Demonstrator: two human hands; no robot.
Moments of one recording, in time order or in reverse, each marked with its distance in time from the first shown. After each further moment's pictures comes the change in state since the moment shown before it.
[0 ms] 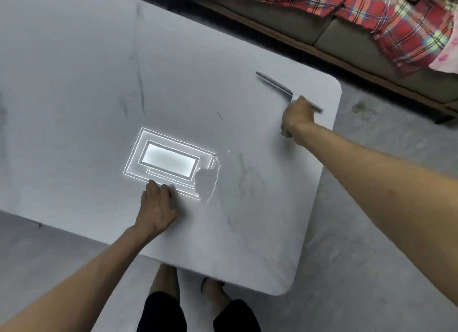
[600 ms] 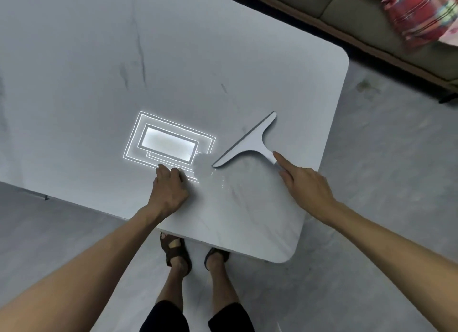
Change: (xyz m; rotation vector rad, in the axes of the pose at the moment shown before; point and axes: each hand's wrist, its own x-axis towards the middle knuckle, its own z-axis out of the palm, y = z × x) left_hand -0.015 -0.003 0.027 -0.102 -0.088 -0.044; right_hand -0.146 0.150 0.022 -0.542 -0.158 -0.493
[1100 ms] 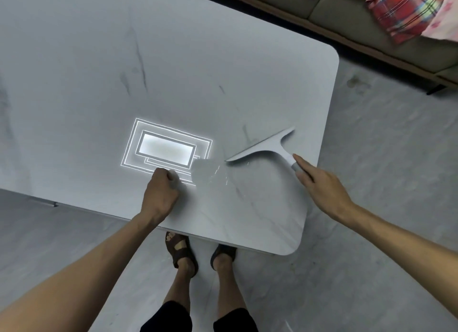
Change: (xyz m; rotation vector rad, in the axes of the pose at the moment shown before) left_hand -0.018 -0.027 -0.015 -0.307 0.161 -0.063; right_hand -0.037 0.010 -0.011 0.316 0.023 0.187
